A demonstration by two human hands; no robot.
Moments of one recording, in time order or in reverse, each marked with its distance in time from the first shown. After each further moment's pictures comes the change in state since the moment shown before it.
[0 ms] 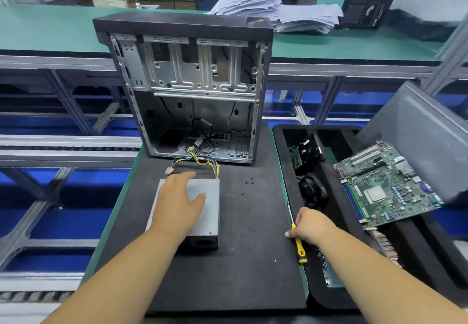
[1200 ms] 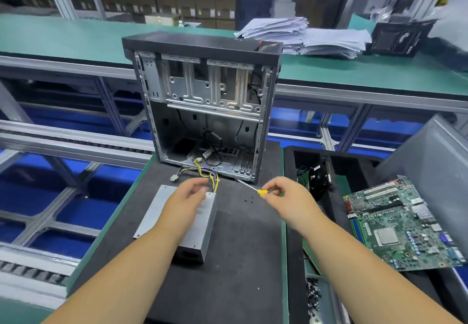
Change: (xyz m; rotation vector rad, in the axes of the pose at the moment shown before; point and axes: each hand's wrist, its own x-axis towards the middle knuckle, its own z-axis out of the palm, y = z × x) left_hand -0.001 0.042 0.014 -0.657 -0.046 -0.244; right_hand 0.002 -0.049 -0.074 0.607 0.212 -0.592
